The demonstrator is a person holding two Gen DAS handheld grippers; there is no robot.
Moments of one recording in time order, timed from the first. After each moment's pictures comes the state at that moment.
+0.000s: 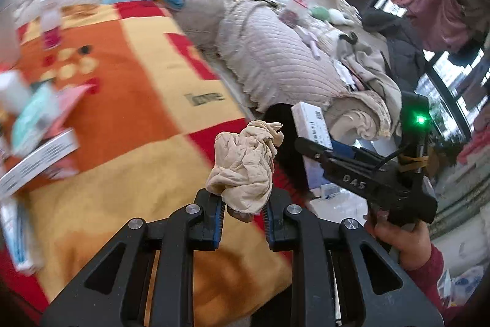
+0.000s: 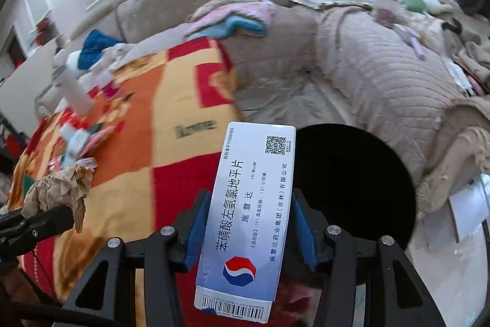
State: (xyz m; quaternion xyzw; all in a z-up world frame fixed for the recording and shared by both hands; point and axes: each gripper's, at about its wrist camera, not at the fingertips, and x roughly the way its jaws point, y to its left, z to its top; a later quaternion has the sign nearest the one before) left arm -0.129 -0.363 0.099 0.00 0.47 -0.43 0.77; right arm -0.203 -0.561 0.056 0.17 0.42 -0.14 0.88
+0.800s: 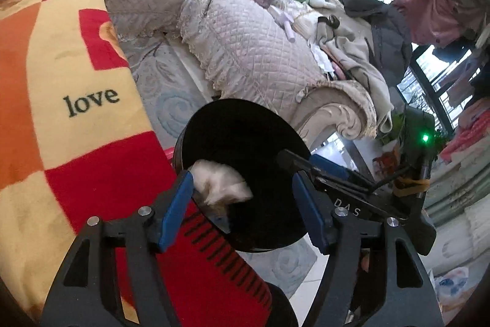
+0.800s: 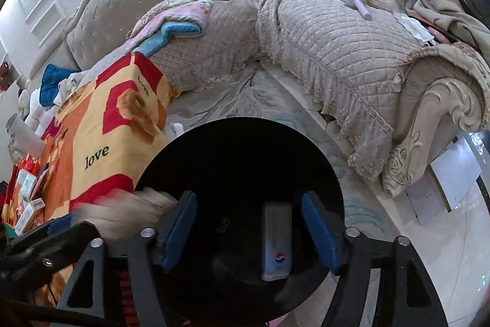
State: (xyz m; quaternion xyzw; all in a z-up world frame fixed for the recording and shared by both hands) left arm -0.119 -0.486 0.054 -0.02 0.49 -0.47 0.73; right arm -0.228 -0.653 0.021 0.23 0.42 -0.21 0.85
